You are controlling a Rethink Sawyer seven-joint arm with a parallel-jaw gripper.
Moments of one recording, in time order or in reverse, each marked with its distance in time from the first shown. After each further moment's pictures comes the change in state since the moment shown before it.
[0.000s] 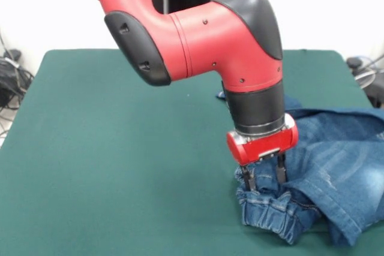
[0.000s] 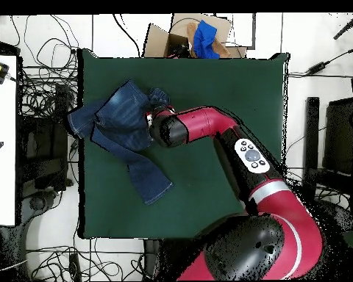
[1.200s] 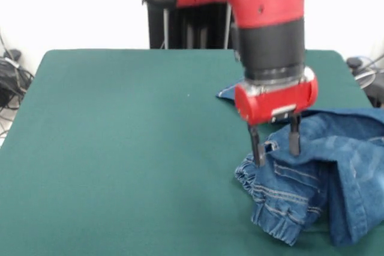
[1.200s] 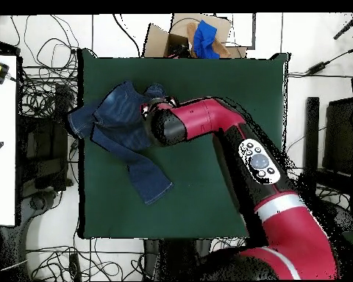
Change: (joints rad) arm 0.028 -0.204 -0.018 0.079 0.088 0.014 0.000
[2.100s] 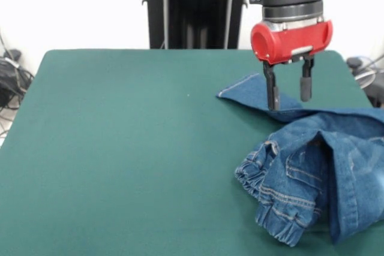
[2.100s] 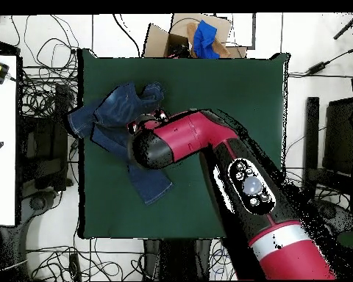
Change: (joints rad) arm 0.024 -0.230 0.002 0.198 0.003 0.003 0.000
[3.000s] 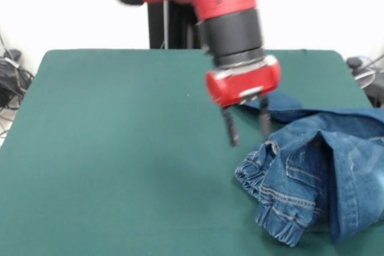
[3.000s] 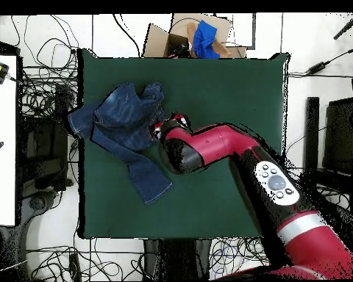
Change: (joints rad) arm -0.113 0.155 0.012 0.002 -0.108 -0.185 0.000
